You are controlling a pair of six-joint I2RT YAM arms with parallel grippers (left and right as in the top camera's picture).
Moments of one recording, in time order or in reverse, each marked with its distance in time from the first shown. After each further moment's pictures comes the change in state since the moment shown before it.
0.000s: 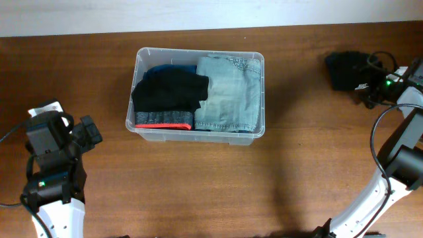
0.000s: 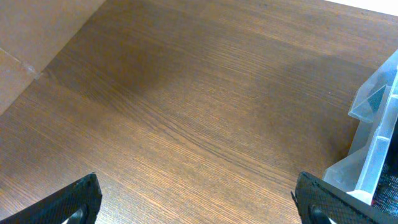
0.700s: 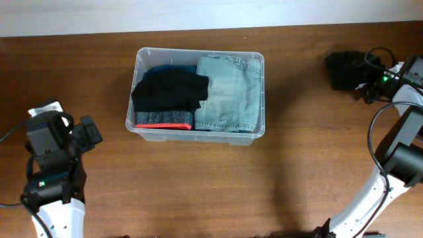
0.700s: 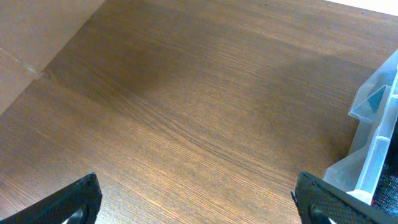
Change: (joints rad) left arm 0.000 0.000 0.000 0.000 0.000 0.000; right arm 0.020 0.035 0.023 0.074 0.050 0.022
